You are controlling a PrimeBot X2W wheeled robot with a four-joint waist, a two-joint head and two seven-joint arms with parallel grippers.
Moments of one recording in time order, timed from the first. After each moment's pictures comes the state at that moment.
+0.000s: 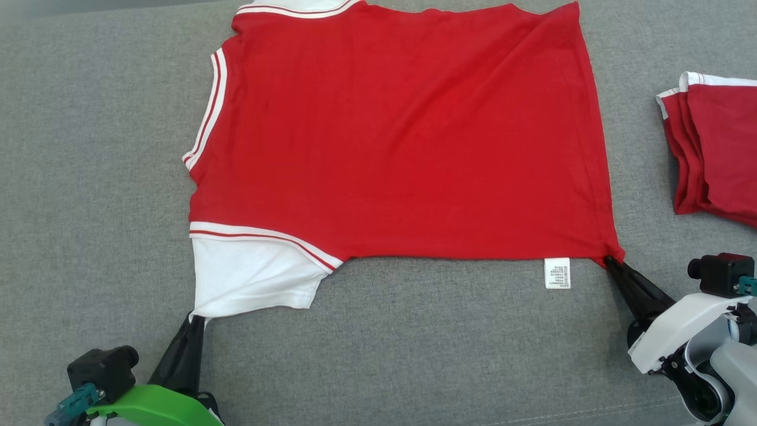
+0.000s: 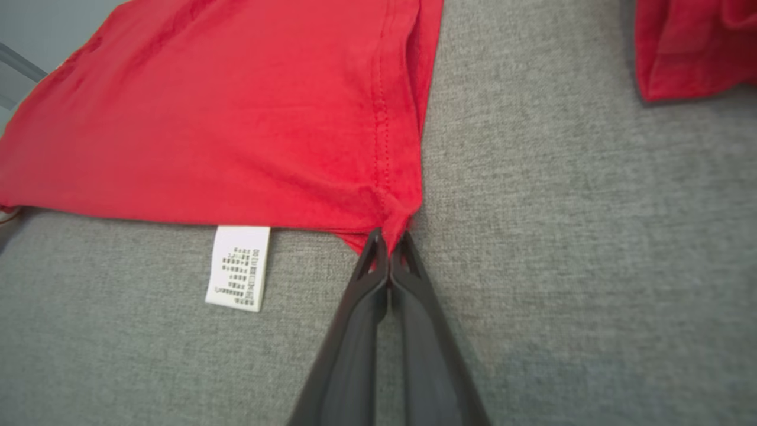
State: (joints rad) left arm 0.15 0.23 -0.23 -0.09 -0.60 0.10 -0.03; right arm -0.17 -0.55 0.62 0.35 0.91 0.08 -0.20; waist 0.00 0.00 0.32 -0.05
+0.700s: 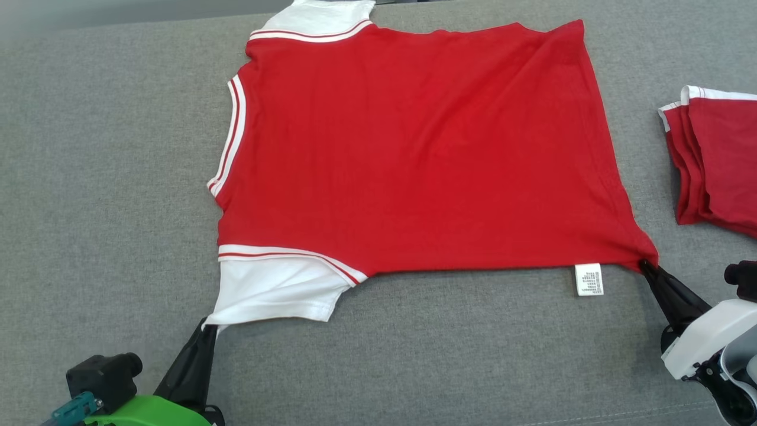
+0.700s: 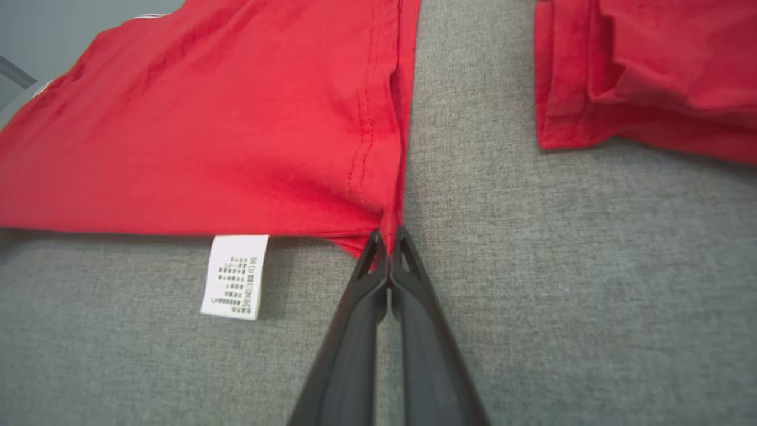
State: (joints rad) left arm 0.21 0.25 -0.23 -0.24 -0.64 0.11 0.06; right arm -0.12 -0.61 0.57 0.33 0.92 0.08 -0.22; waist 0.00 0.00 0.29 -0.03
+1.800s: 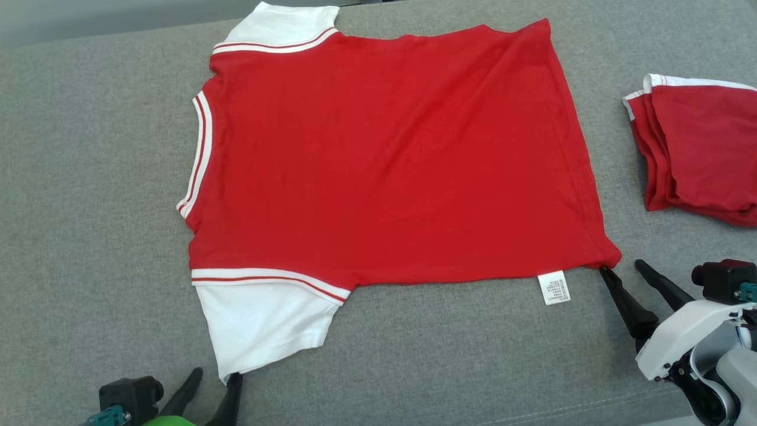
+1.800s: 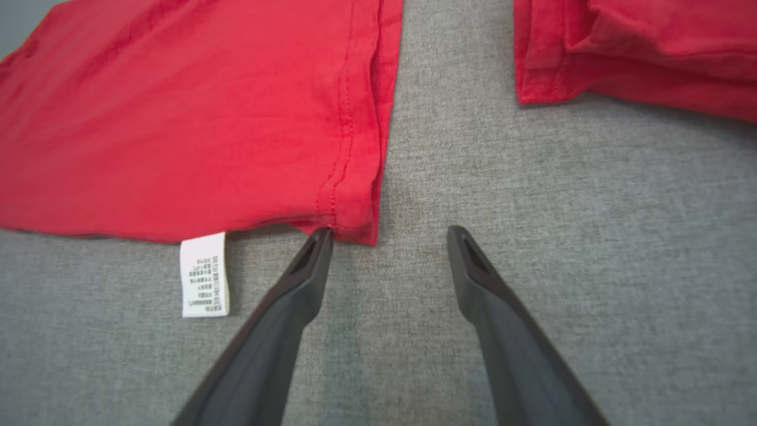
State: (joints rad) left arm 0.24 0.25 -0.26 -0.11 -0.62 0.11 0.14; right arm -0.15 -0.56 0.62 0.36 0.84 0.04 -0.21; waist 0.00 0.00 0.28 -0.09
